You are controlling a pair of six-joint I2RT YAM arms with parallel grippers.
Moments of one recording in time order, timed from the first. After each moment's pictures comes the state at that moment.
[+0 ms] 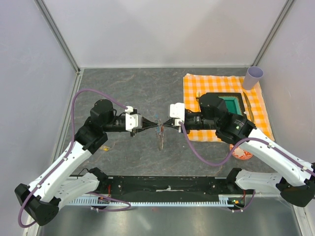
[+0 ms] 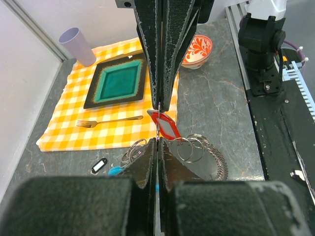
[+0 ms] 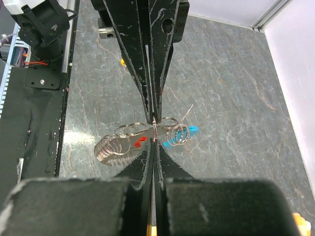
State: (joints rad) left arm -0.61 0.90 0.91 -0.19 0.86 0.49; right arm 0.89 1.10 1.25 -0.49 -0.48 -0.49
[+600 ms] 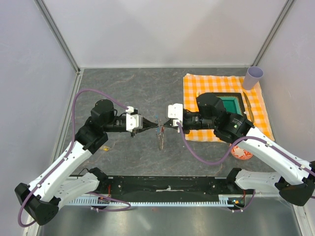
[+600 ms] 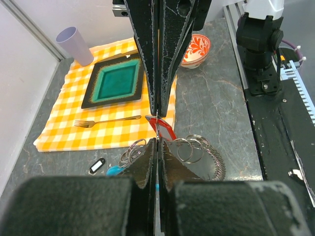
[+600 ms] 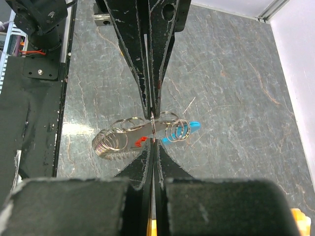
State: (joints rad) left arm -0.62 0.90 0.91 -0.19 0.86 0.49; right arm 0.88 1.12 1.25 -0.52 -0.48 -0.52
